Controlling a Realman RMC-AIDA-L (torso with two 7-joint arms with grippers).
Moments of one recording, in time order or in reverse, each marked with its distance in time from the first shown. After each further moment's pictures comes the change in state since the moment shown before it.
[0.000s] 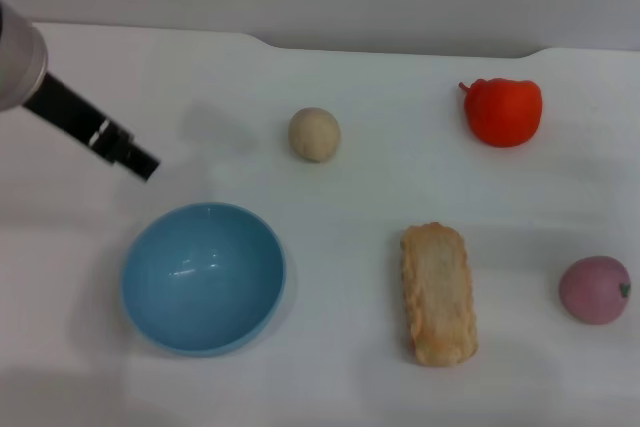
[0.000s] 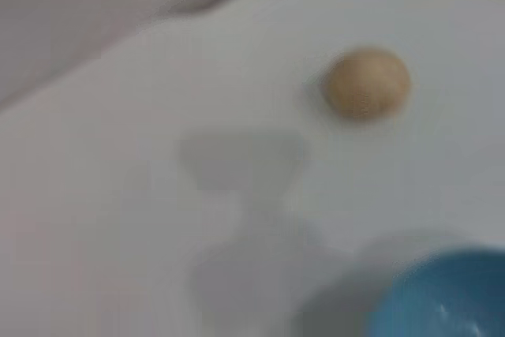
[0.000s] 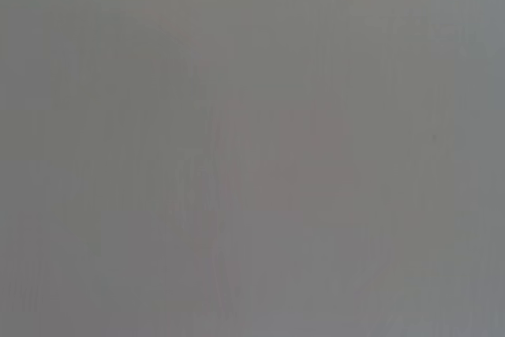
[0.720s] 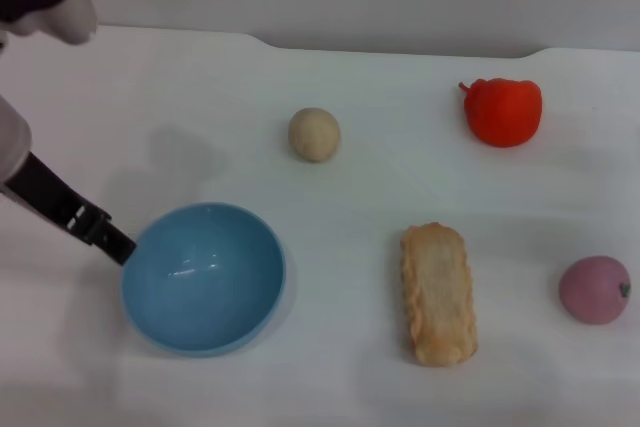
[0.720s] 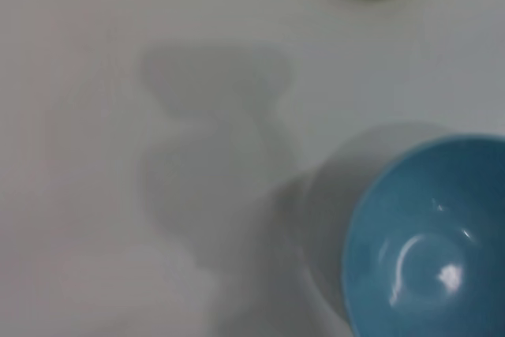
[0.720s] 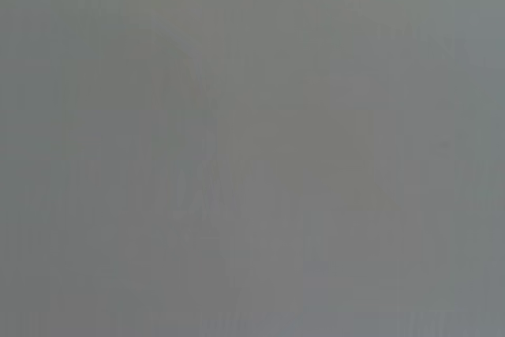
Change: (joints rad) left arm 0.051 -0.008 0.003 -0.114 0.010 0.052 -0.061; right arm 0.031 0.000 0.009 -0.009 0.005 0.034 -0.002
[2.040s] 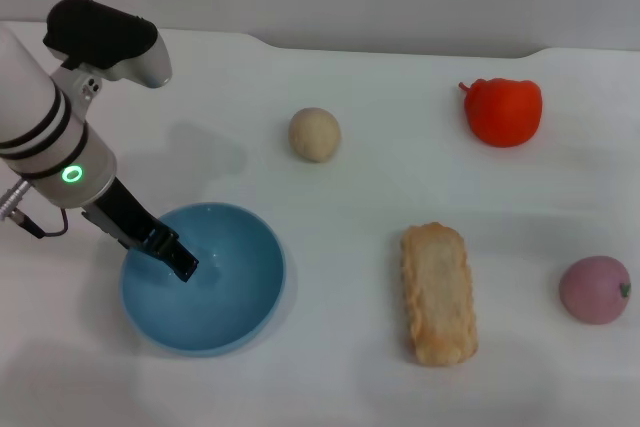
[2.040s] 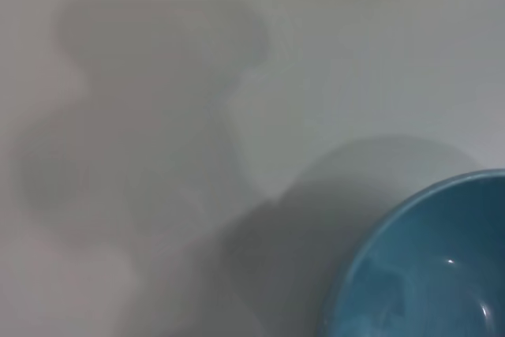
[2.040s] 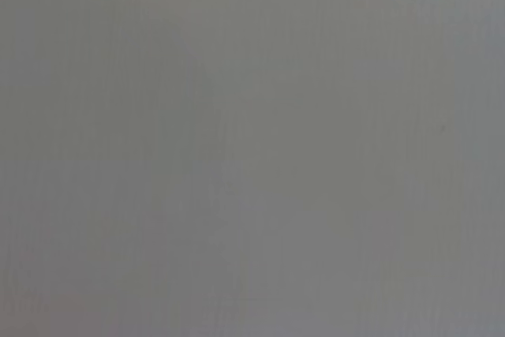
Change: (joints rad) left arm -0.141 0.006 0.027 -0.531 -0.076 -0.326 0.054; right arm 0.002 0.000 0.002 -0.011 0.004 0.031 0.000
